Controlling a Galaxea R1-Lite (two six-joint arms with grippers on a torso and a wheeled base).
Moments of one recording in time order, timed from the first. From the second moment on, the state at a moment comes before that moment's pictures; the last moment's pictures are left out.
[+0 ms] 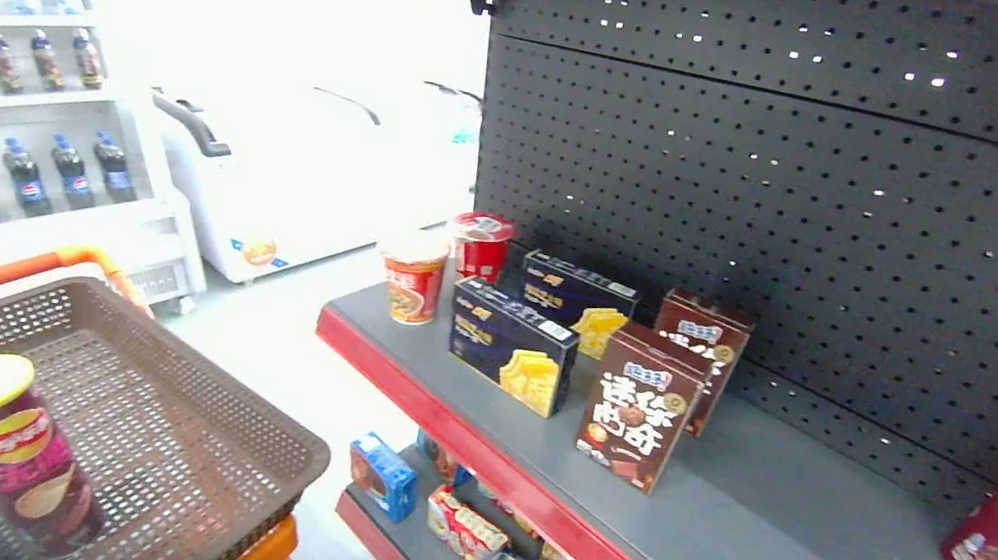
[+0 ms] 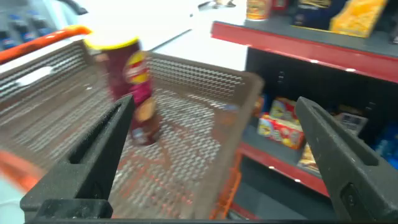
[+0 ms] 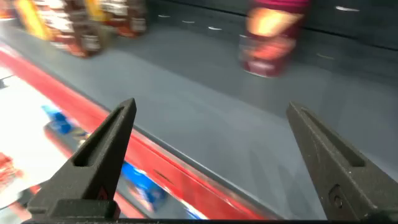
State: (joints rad) left arm 0.00 0.00 0.00 0.00 -0.01 0.00; right arm 0.00 0.00 0.00 0.00 -0.01 -0.01
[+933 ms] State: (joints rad) left arm 0.00 0.00 -0.01 0.00 -0.04 0.02; right arm 0.00 0.00 0.00 0.00 0.00 0.00
